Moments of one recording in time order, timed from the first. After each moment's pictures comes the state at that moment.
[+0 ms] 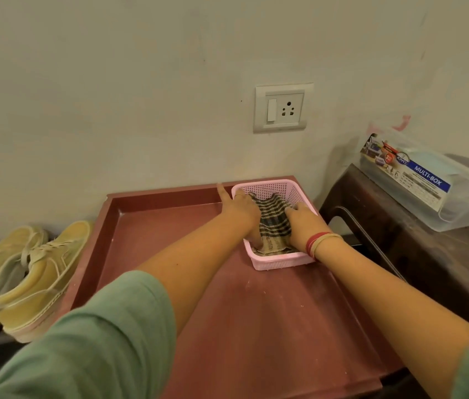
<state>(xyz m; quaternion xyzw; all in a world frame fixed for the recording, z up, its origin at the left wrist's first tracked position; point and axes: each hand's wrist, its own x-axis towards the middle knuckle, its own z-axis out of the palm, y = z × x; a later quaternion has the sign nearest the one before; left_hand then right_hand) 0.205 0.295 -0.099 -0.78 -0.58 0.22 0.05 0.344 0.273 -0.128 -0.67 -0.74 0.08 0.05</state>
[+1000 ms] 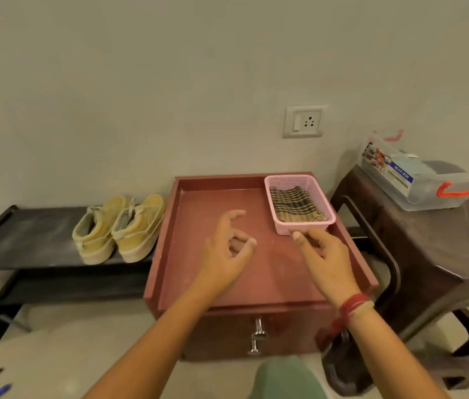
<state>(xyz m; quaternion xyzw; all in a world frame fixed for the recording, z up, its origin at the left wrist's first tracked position) 0.105 0.027 -0.062 -0.64 -0.52 -0.49 -0.30 0.294 0.031 -0.053 -0.53 -0.63 0.30 0.48</state>
